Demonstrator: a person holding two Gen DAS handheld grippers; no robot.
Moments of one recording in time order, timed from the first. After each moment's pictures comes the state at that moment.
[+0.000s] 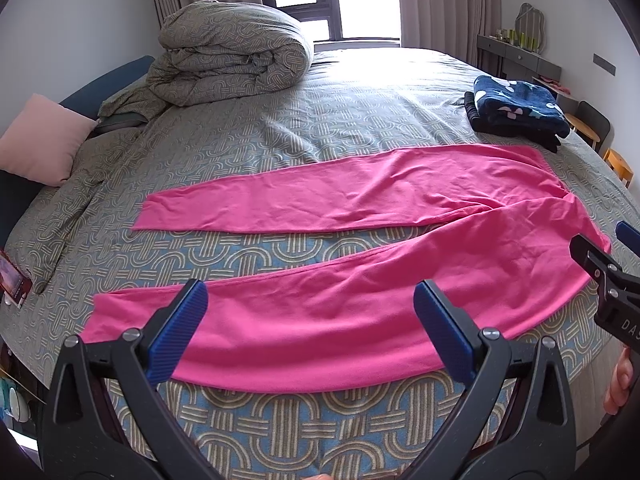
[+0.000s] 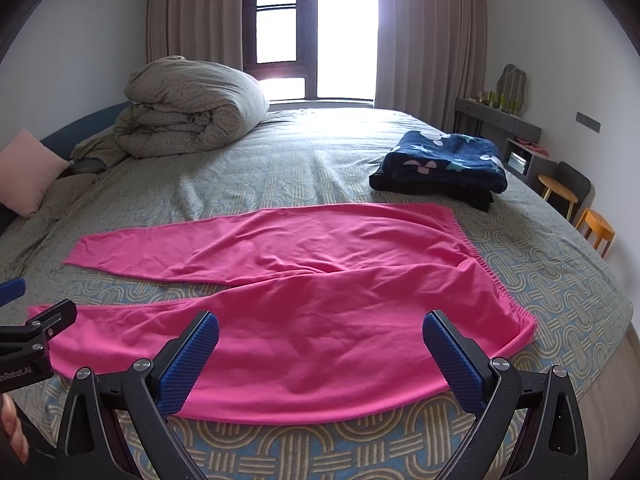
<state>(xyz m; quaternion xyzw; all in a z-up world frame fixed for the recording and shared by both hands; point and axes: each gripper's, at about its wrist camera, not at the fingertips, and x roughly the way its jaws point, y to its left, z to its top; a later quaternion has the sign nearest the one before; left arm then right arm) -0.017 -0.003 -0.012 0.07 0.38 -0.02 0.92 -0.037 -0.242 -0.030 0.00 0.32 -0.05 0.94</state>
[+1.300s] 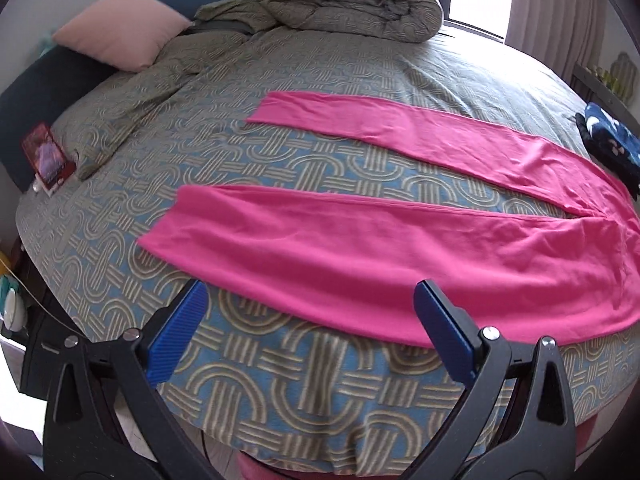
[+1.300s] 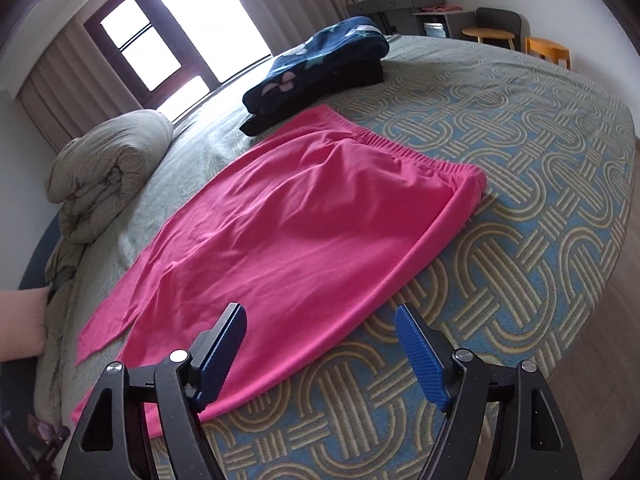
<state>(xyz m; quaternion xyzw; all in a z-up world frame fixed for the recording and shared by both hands) -0.029 0.173 -0.080 -0.05 0.45 0.12 0.89 -0.053 -0.403 -0.107 0.28 0.38 -0.12 0.87</state>
